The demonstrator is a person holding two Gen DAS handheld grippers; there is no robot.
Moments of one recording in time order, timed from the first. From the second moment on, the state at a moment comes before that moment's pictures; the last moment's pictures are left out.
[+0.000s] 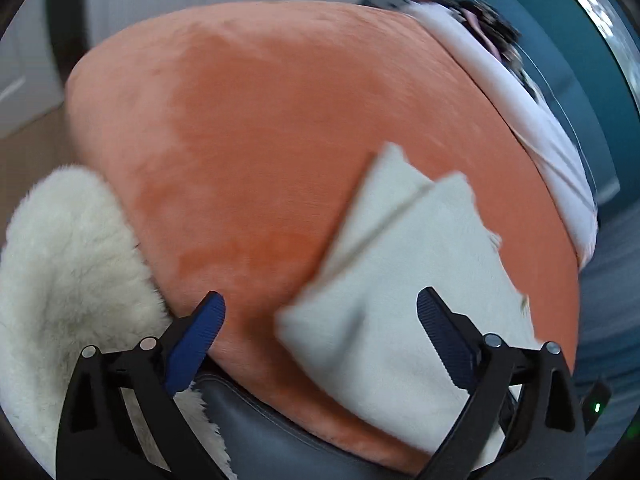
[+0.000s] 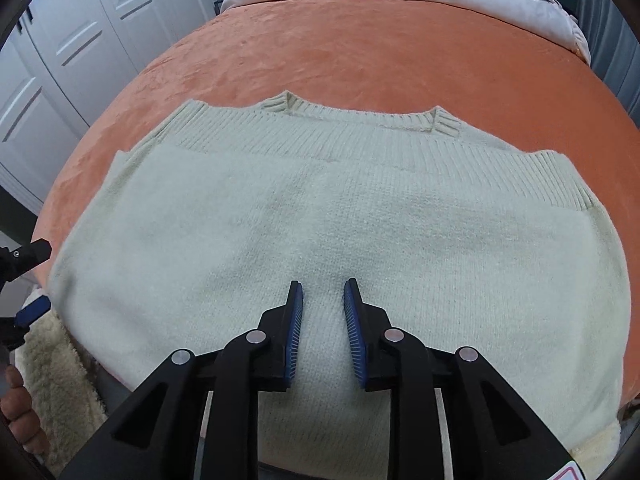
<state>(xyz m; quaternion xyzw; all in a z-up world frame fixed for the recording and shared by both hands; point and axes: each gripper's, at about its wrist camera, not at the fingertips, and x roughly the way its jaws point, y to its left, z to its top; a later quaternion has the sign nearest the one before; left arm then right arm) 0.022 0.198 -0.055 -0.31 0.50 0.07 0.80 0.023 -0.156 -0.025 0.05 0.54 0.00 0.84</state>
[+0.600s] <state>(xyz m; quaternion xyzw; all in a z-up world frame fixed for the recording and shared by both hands) 0.045 0.143 -0.002 -0.30 0.47 -0.07 0.82 0.016 -0.179 -0.028 0.14 0.52 0.04 0.84</state>
